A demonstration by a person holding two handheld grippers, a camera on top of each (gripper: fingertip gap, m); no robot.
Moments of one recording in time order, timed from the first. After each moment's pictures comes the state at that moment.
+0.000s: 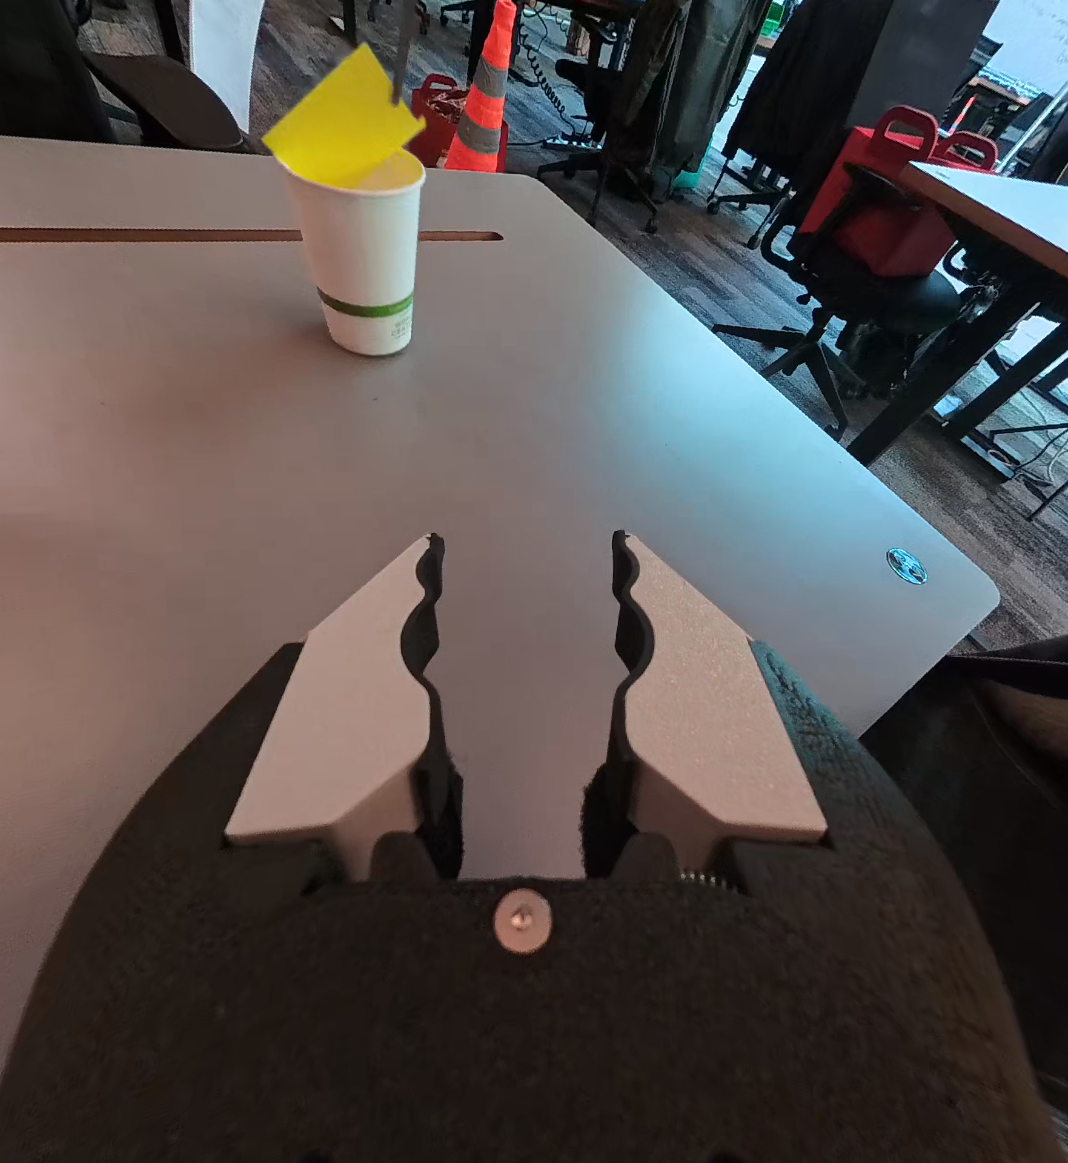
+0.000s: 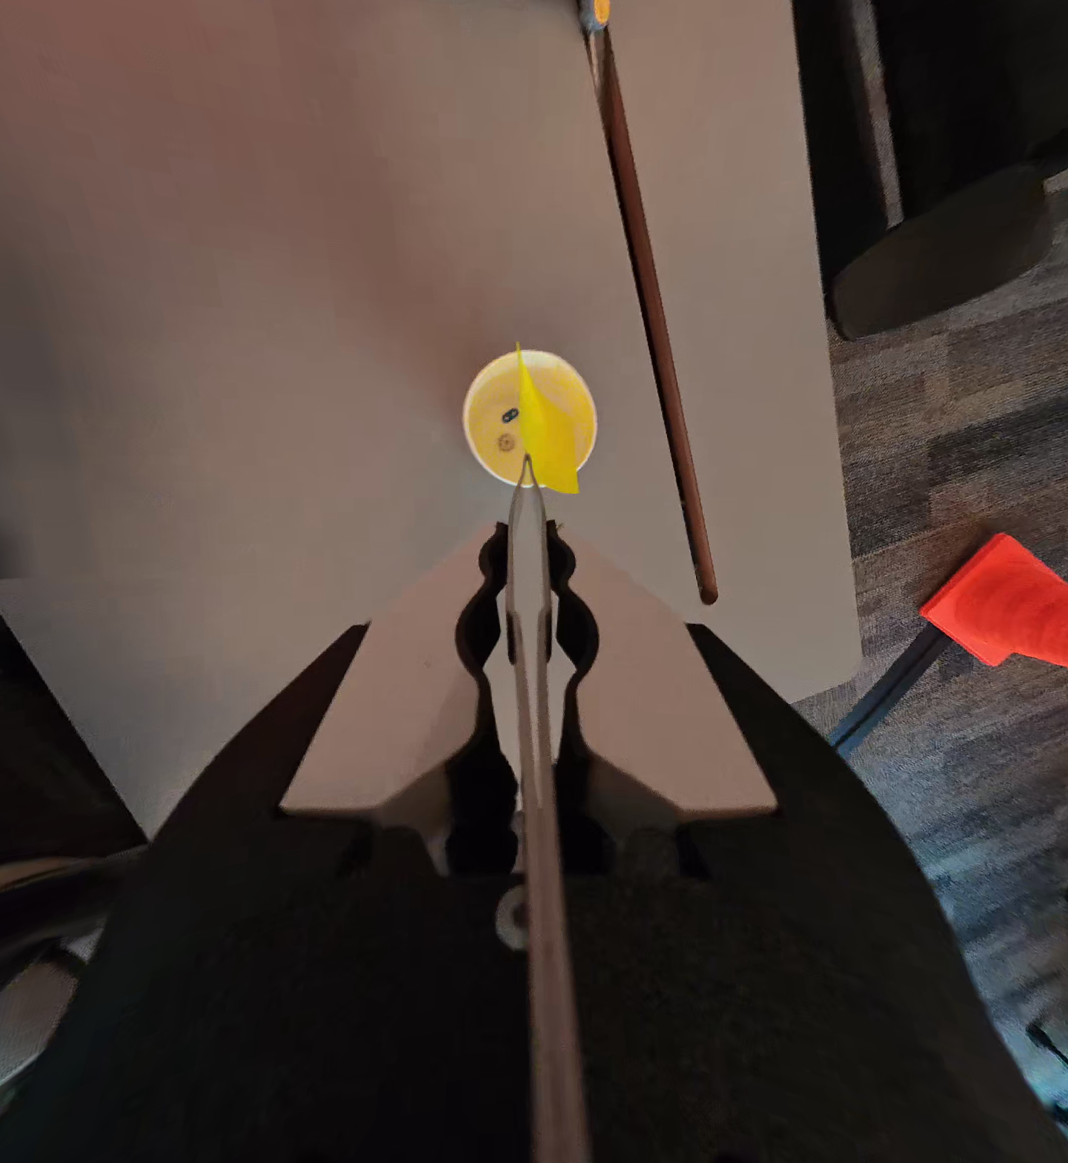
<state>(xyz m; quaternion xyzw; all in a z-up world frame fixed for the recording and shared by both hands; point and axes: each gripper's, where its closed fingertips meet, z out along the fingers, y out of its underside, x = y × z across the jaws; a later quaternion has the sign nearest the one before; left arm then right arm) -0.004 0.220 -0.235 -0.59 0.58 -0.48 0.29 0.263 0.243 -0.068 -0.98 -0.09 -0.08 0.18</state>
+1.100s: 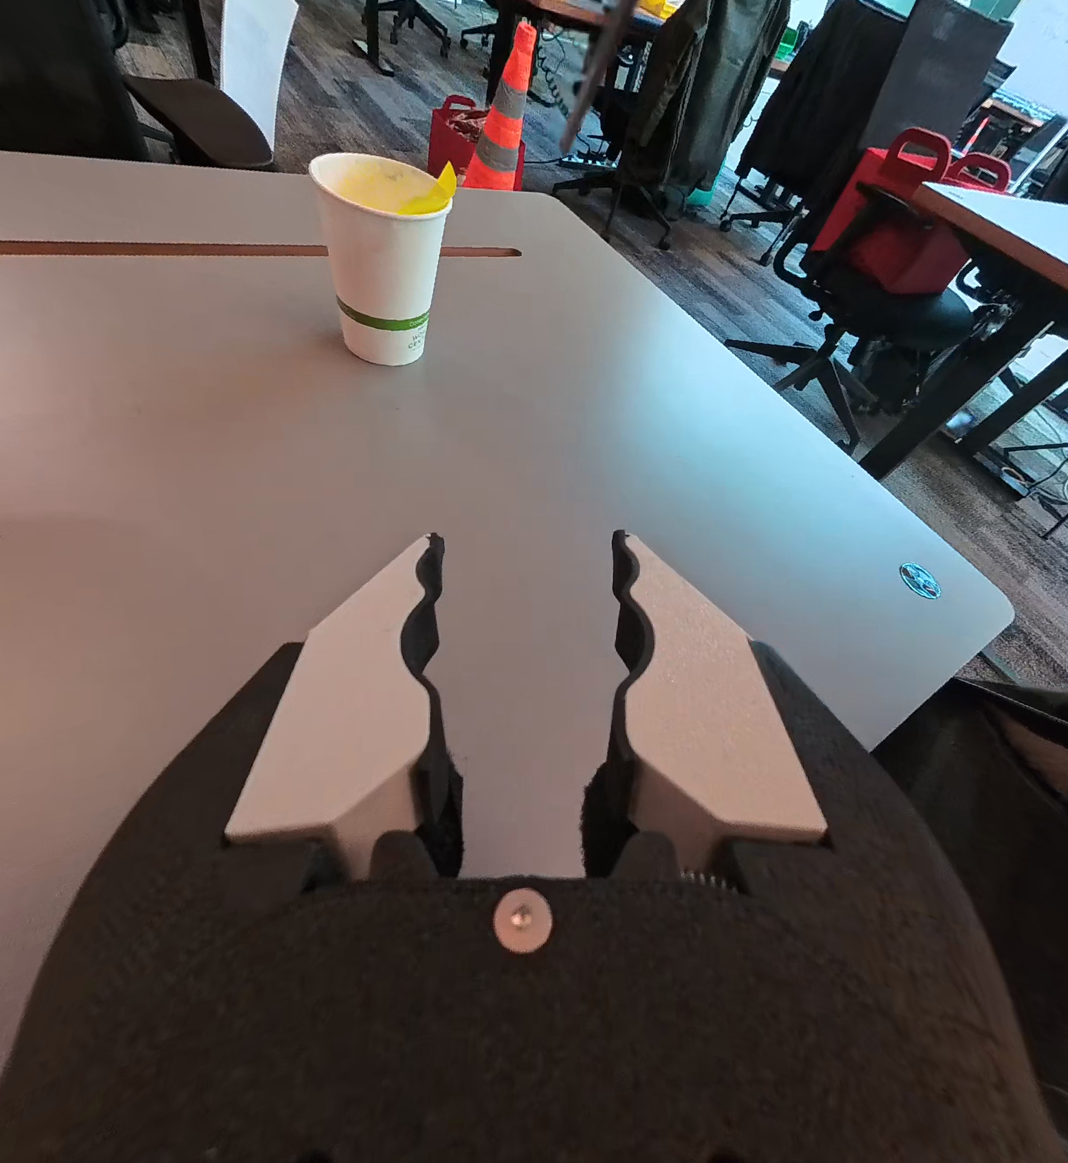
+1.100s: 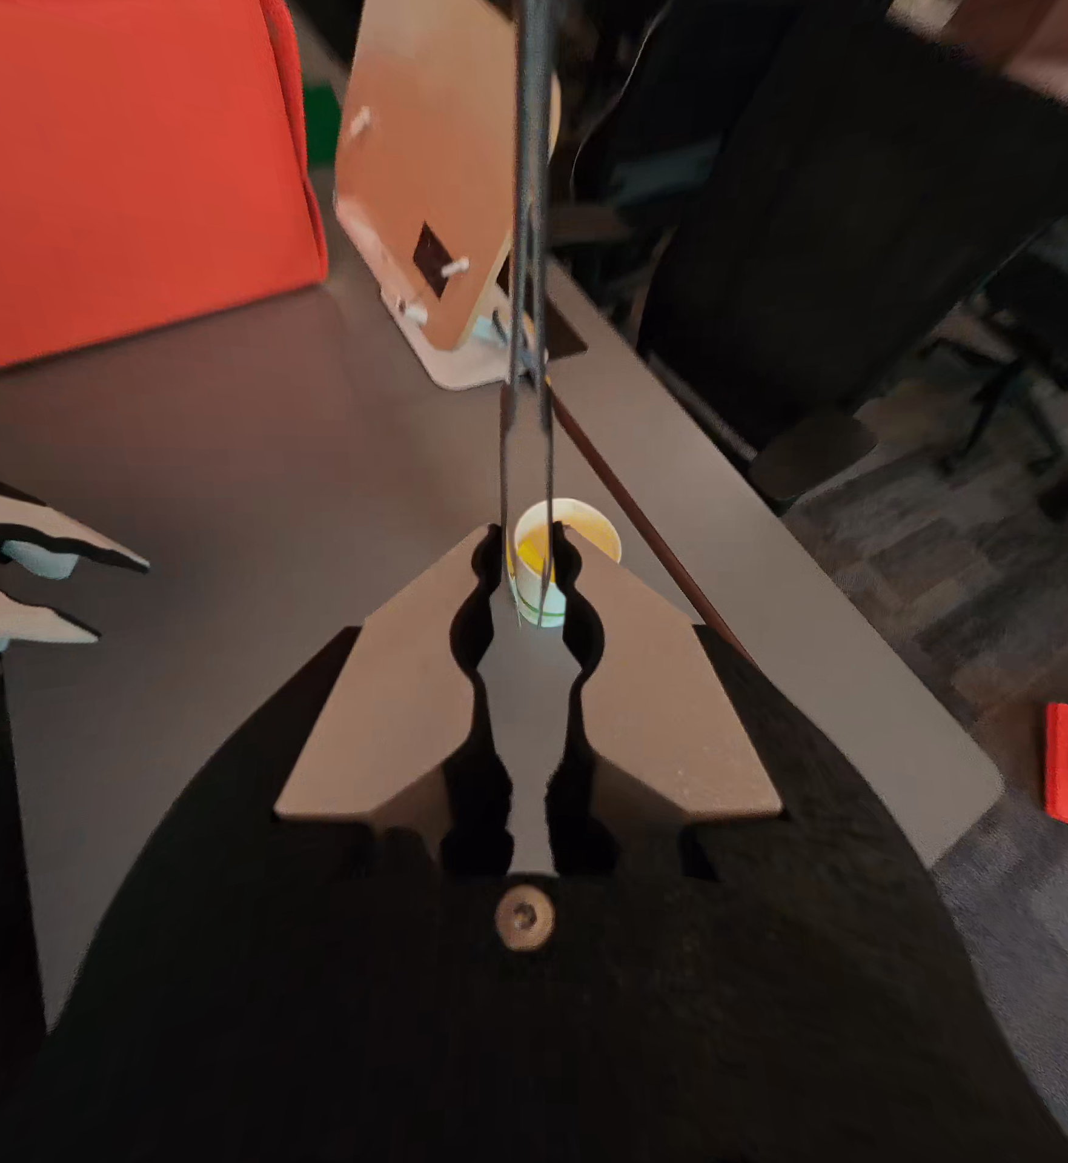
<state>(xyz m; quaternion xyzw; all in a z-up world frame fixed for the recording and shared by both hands) -0.005 0.230 -0.232 -0.60 0.56 -0.48 0.30 0.221 0.165 -0.046 -0.86 -0.01 -0.08 0.51</state>
